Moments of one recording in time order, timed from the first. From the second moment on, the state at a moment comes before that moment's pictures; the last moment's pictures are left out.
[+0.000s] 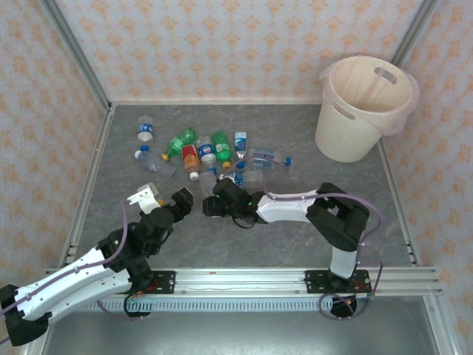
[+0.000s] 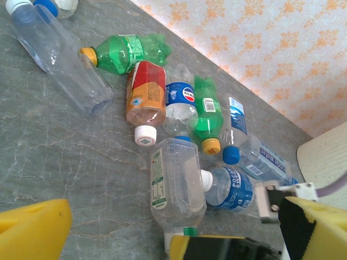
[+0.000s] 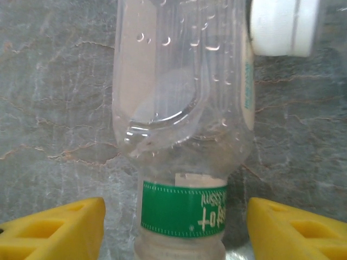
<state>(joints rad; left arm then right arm) -0.90 0.52 0.47 -0.52 -0.76 -1.06 1.02 1.83 1.03 -0.02 0.04 0.81</state>
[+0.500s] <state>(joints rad) -0.90 0.49 0.47 -0.52 -0.76 -1.05 1.04 1.91 1.08 -0.04 0.04 0.81</state>
